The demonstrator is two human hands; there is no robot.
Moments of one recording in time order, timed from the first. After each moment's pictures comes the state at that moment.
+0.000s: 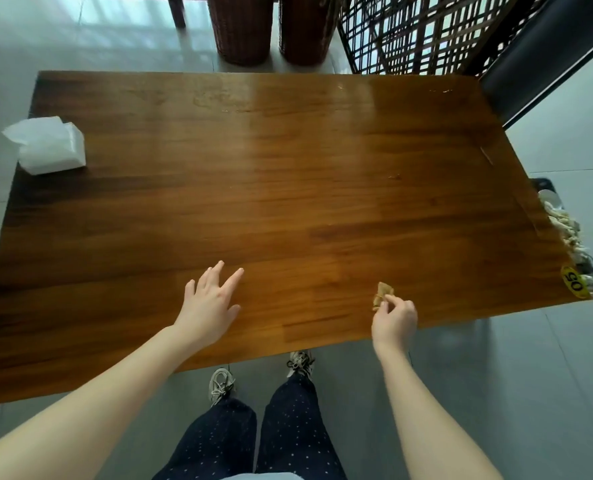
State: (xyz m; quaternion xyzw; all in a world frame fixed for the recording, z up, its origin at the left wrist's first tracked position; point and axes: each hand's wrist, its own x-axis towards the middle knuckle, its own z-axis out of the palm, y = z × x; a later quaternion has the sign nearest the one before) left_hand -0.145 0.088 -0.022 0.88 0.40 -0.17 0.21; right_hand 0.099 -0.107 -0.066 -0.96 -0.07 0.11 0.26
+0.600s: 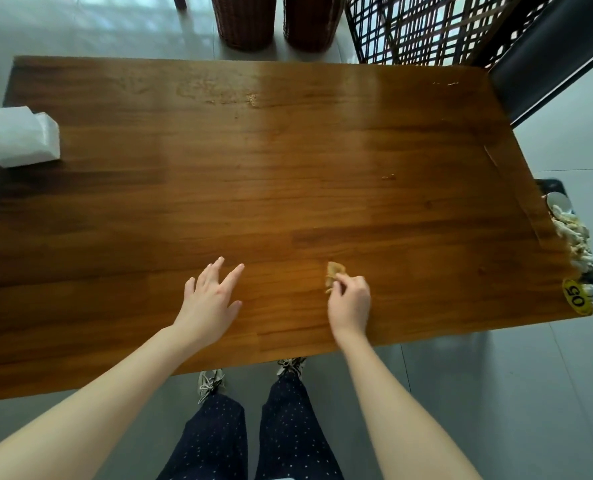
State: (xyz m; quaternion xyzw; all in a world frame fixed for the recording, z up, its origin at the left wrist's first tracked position) left_hand -0.095 0.073 -0.021 0.87 0.42 -0.15 0.22; right_hand 0.106 -0.055 -0.066 -0.92 -0.22 0.17 0.29
